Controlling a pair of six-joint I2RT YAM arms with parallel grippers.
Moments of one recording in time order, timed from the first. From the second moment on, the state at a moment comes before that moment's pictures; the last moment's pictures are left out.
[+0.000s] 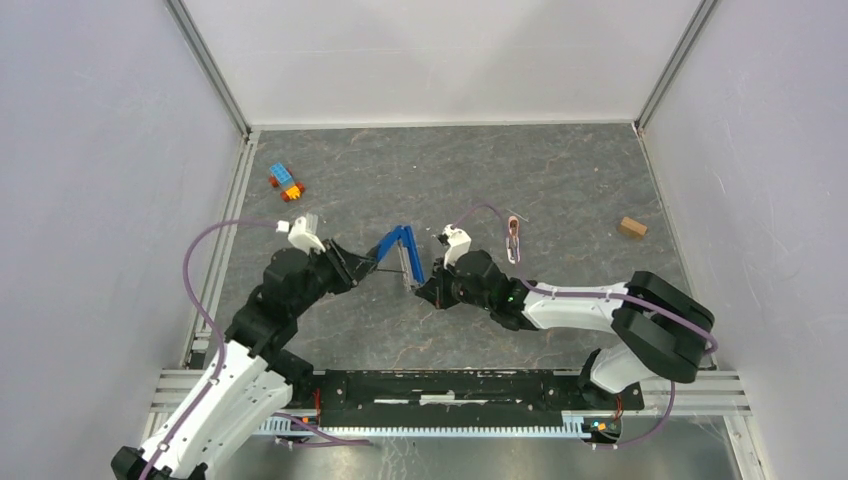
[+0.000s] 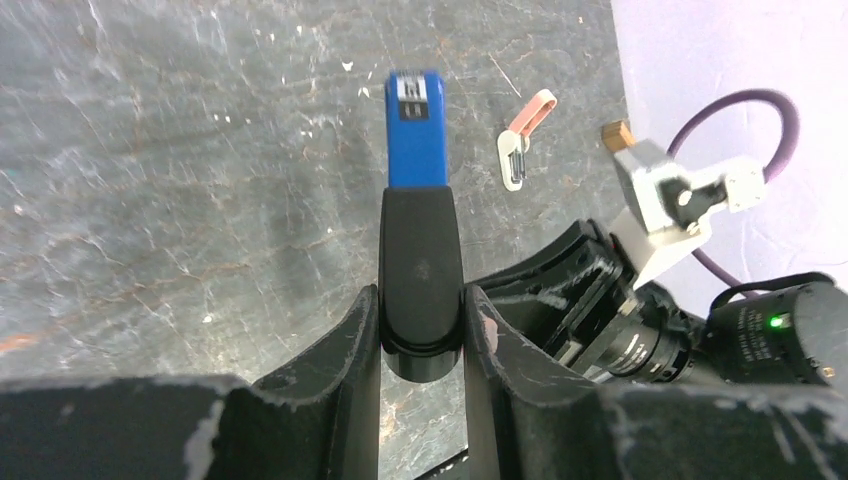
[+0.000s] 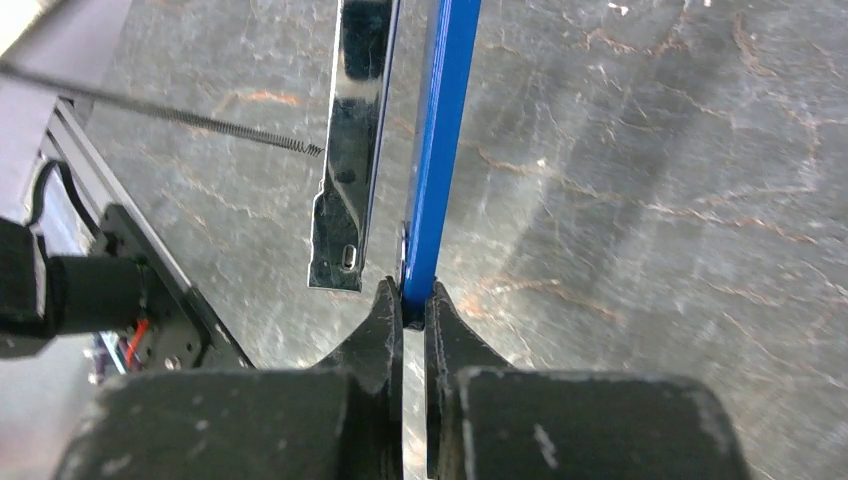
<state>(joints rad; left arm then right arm) -0.47 0.53 0.48 -0.30 0.06 -0.83 1.01 1.51 0.66 0.37 0.03 0.64</state>
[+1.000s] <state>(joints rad) -0.44 1.11 0.87 -0.23 -0.14 -0.47 1.06 1.31 0.33 0.45 -0.36 0.52</state>
